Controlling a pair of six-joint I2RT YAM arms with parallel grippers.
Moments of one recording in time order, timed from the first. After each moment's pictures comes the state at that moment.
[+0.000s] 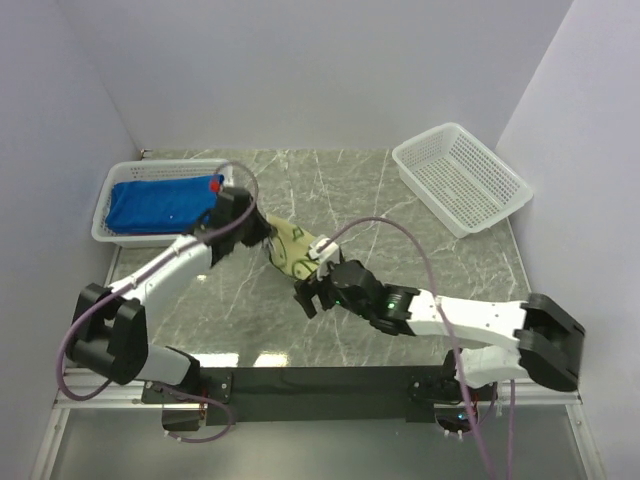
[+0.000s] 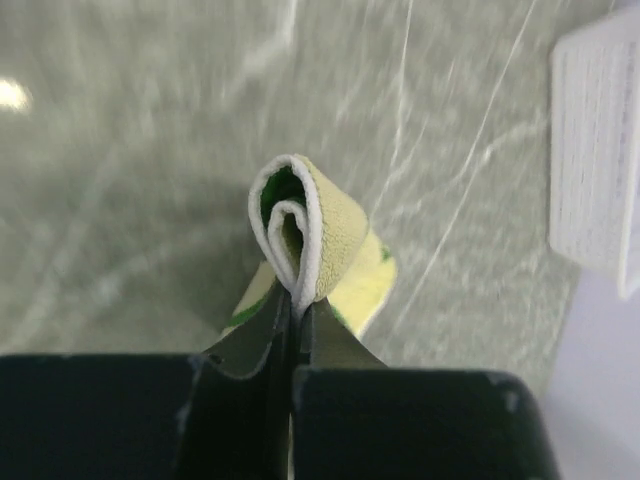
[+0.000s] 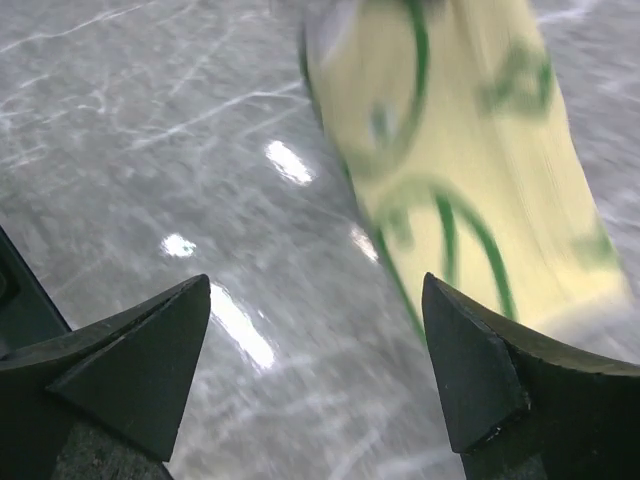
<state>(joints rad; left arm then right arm) -0.43 1.37 0.88 -0.19 0.00 -0.95 1.10 1.32 0.72 0.15 0.22 0.20</state>
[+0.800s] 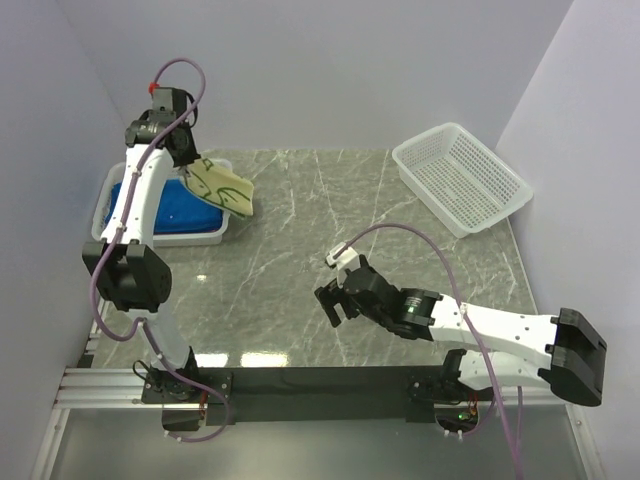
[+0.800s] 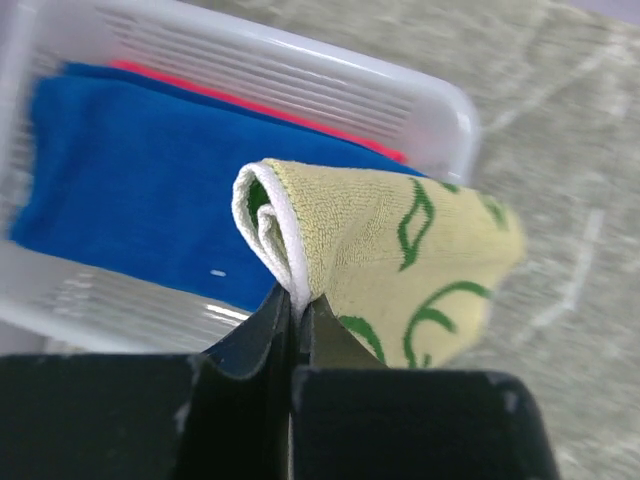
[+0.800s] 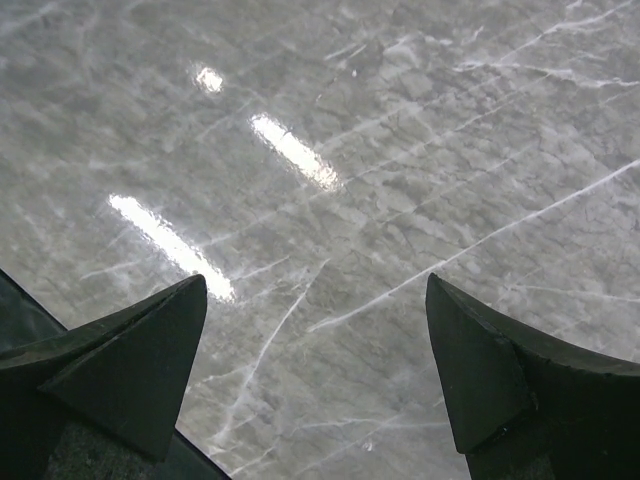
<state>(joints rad) -0.06 1.83 1.98 -0.95 -0.29 -0.28 1.10 1.11 0.67 -0.21 0.33 0.24</state>
